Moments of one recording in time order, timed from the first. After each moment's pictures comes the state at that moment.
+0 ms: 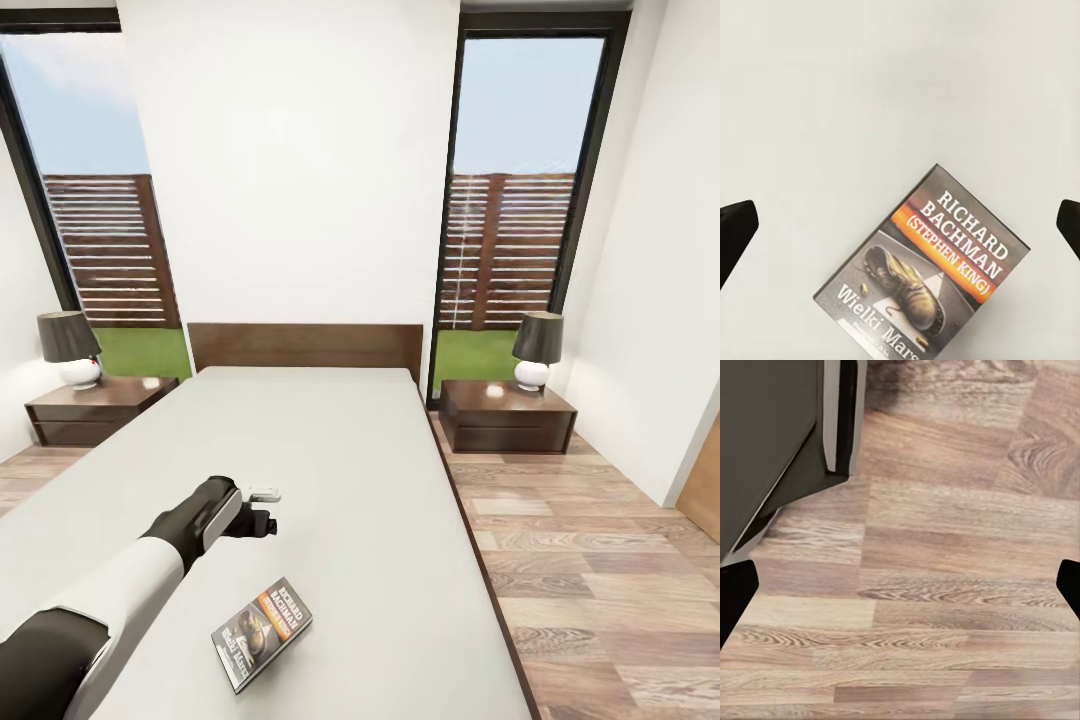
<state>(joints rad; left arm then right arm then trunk) -0.91 0.07 -0.33 -0.45 0.35 0.82 0.04 0.23 -0.12 0.24 0.03 -0.11 -0.07 0.00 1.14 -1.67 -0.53</state>
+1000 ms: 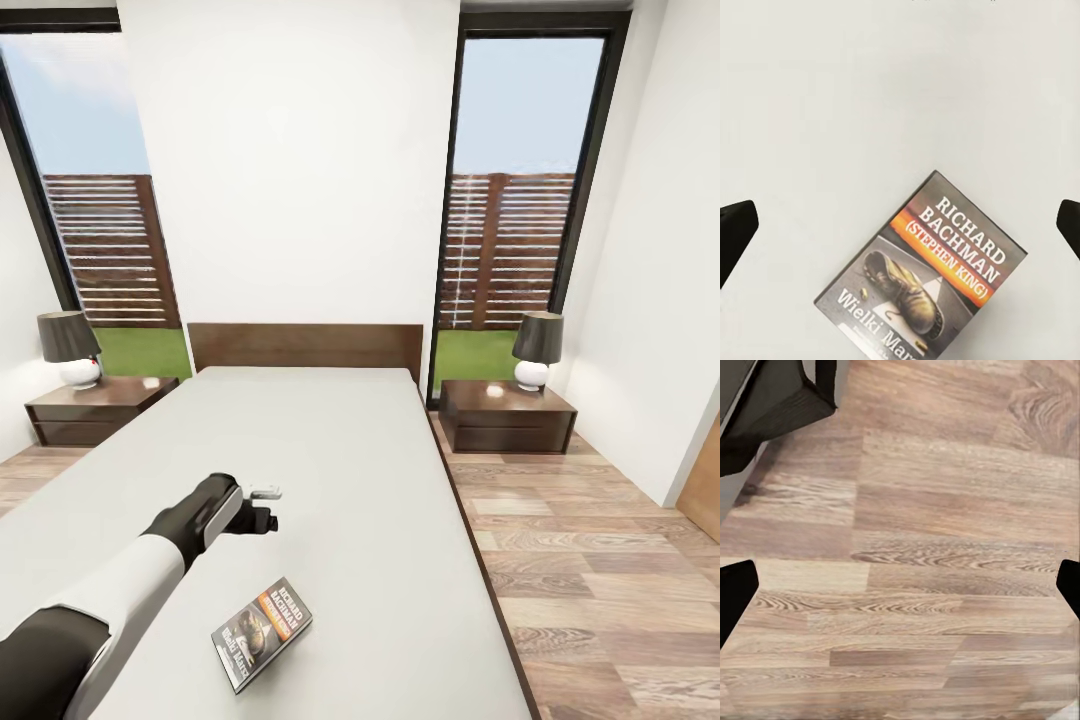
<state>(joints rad) -0.92 0.07 -0.33 -0.46 0.35 0.82 0.04 0.26 -0.13 0.24 0.04 -0.11 -0.03 -0.01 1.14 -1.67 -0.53</state>
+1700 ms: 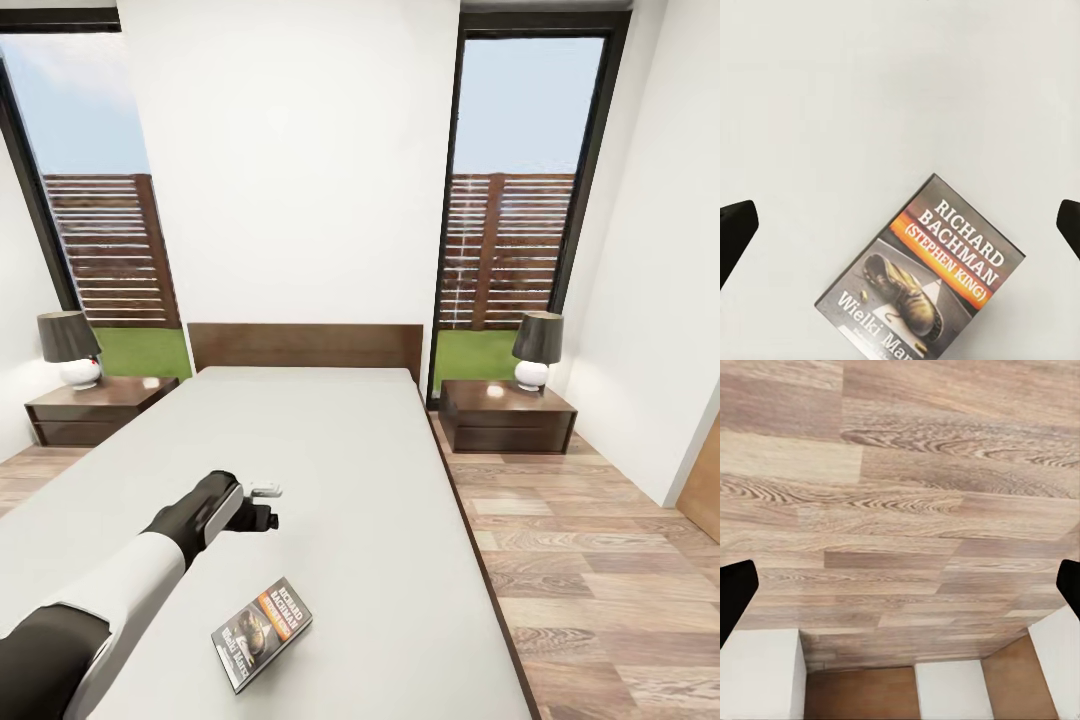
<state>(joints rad) -0.92 0.07 -0.34 -0.46 0.35 0.83 0.04 0.39 -0.15 0.24 0.05 -0.11 0.07 -0.02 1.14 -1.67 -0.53</state>
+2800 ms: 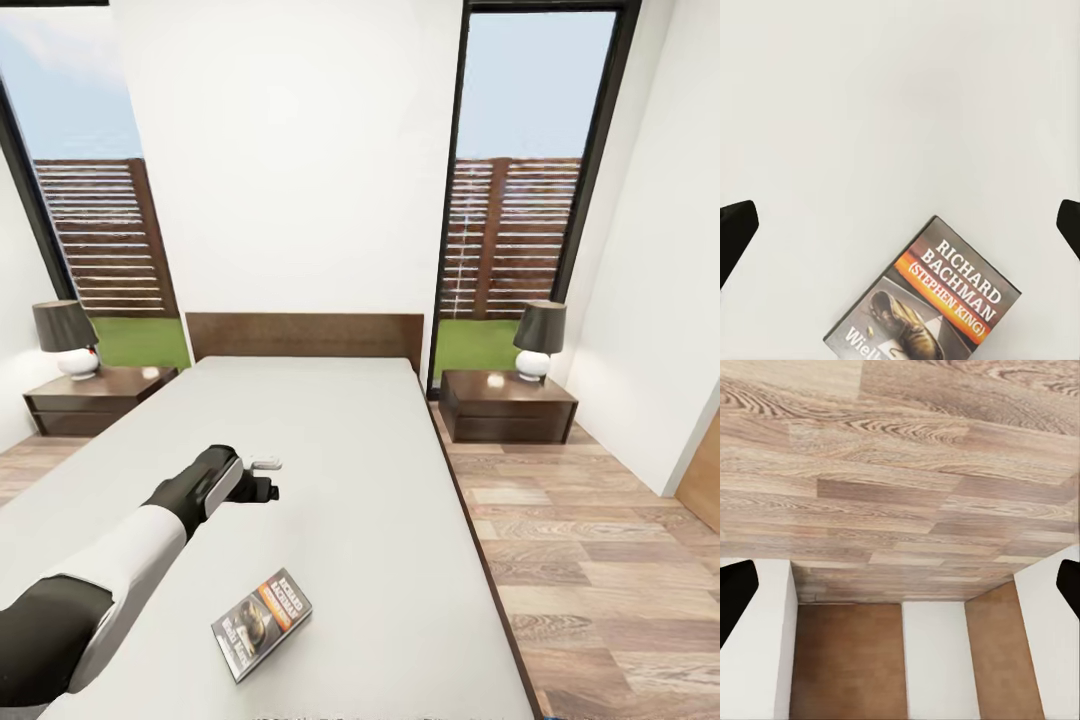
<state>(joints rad) -1.01 0.07 -0.33 -0.46 0.35 0.83 0.04 0.42 -0.14 0.29 0.04 -0.09 0.20 -0.01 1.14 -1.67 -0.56</state>
